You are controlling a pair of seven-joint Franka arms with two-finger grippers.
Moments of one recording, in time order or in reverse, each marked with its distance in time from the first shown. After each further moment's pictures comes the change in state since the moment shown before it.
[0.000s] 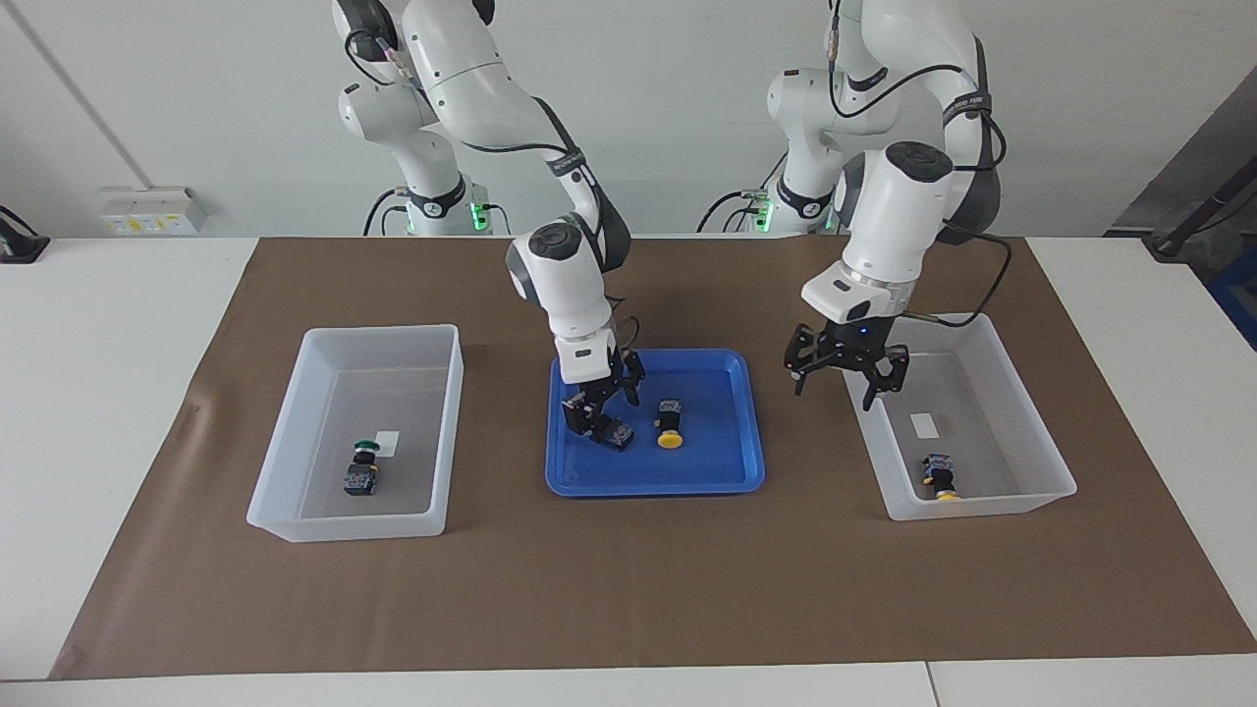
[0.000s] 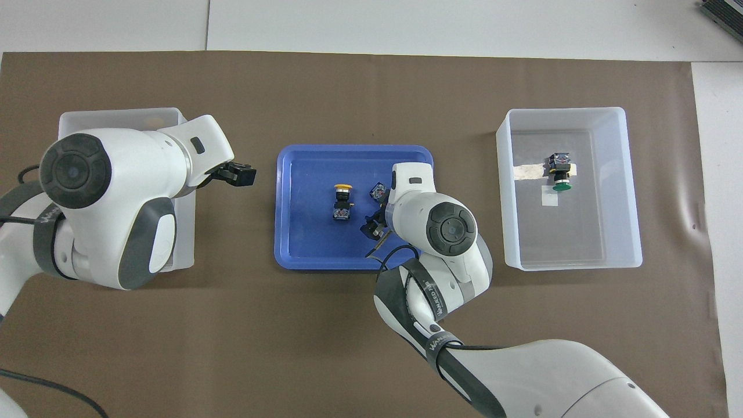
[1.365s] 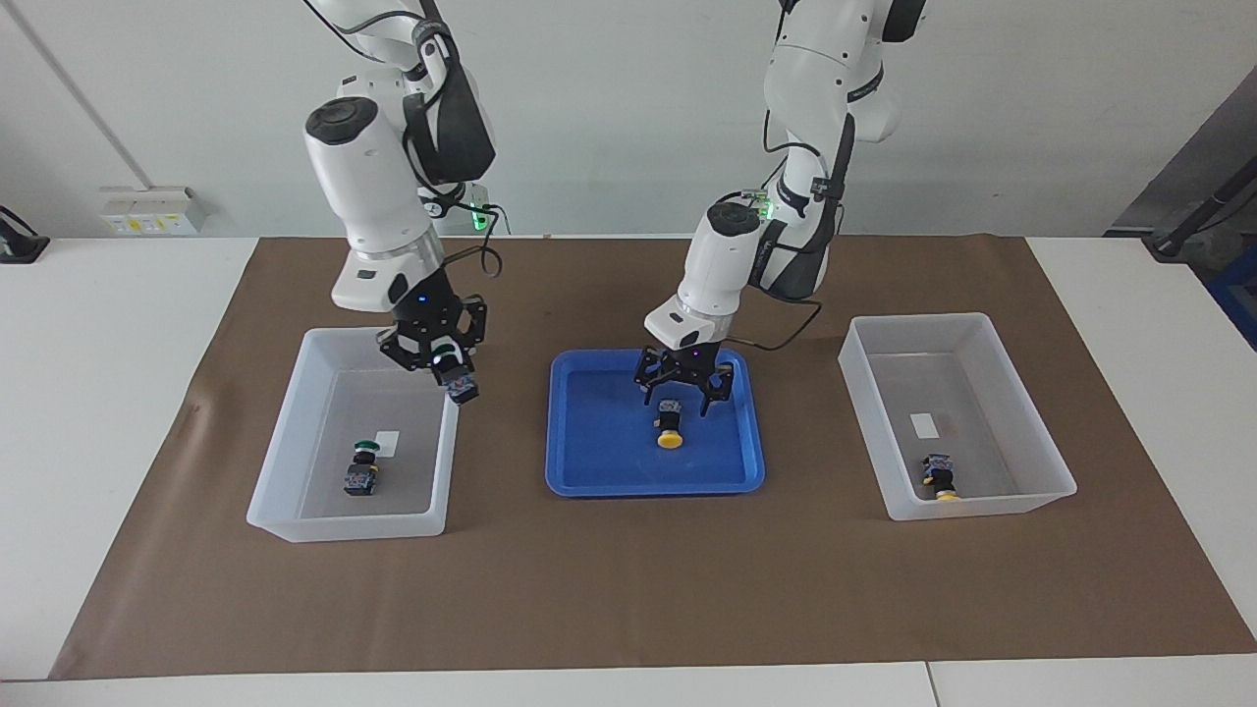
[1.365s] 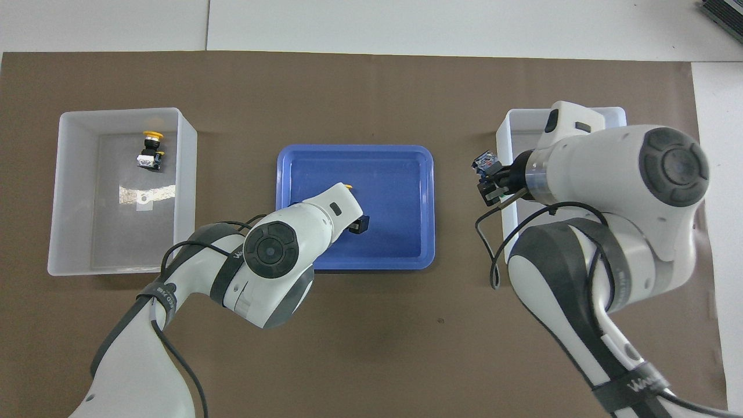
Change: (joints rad) left arm -0.277 0.240 0.003 -0.107 0.000 0.379 -0.477; right arm -0.383 -0.390 -0.028 0.029 0.009 -0.545 0.044
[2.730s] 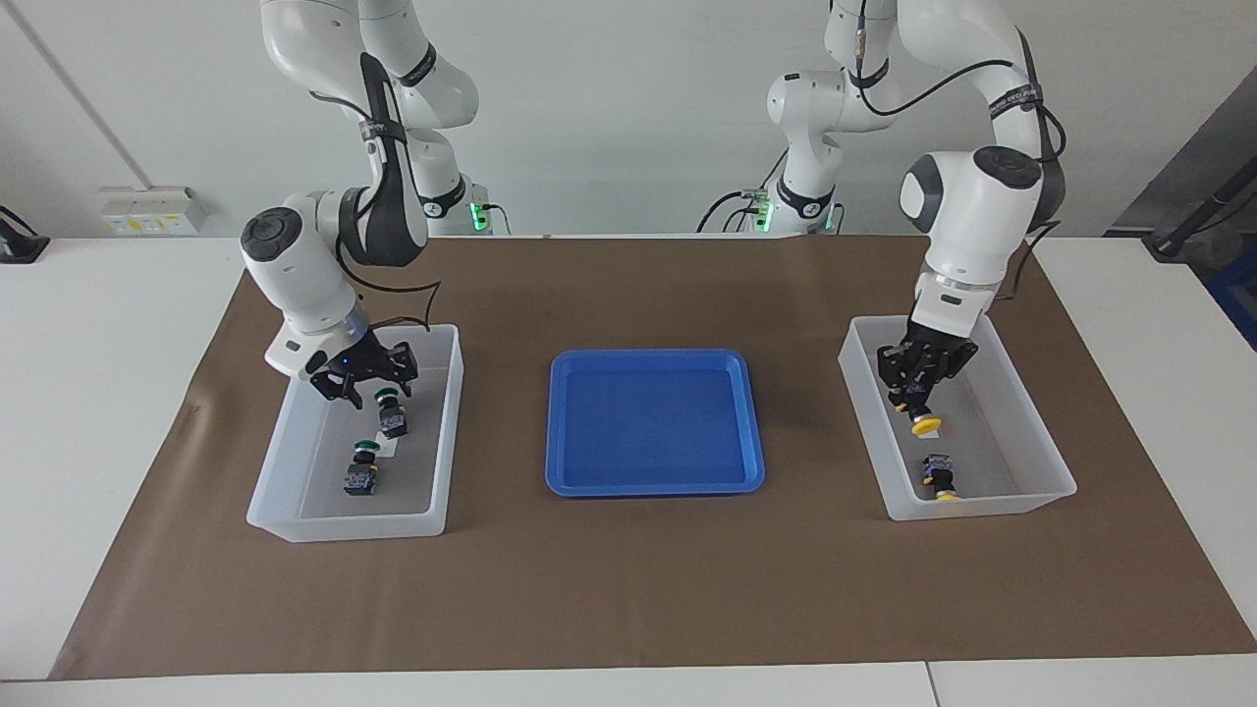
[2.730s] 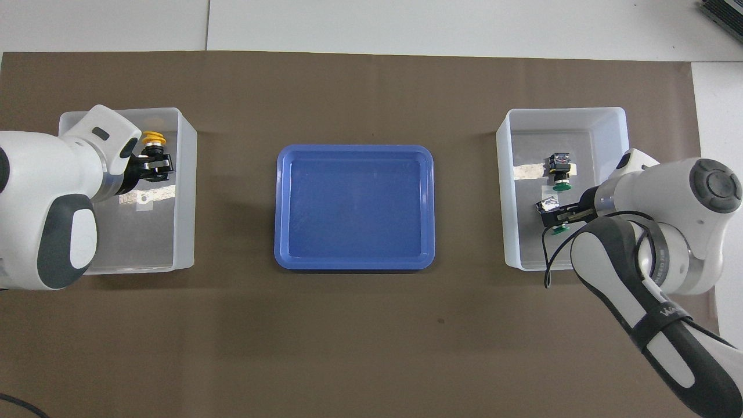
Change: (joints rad) left arm 0.521 -0.282 0.032 0.039 0.000 -0.373 0.258; right arm -0.148 0.083 0.003 -0.217 -0.001 0.143 -0.023
